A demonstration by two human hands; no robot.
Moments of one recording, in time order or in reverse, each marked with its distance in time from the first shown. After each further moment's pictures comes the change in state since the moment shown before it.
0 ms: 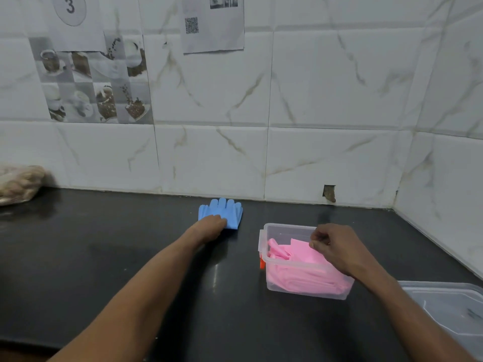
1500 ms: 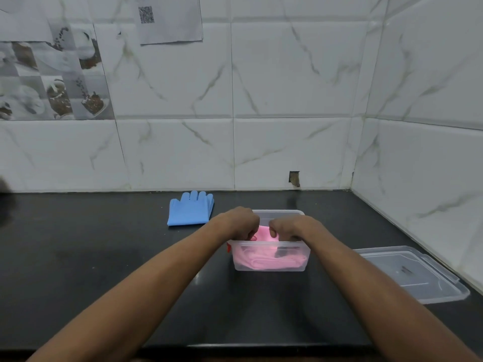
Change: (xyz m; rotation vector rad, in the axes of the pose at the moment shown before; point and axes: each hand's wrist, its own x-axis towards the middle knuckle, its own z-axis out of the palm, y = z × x) left_hand -0.017 0.144 -0.049 0.067 -0.072 0.427; right_hand 0.025 -0.012 0.000 -0.406 -0.670 0.019
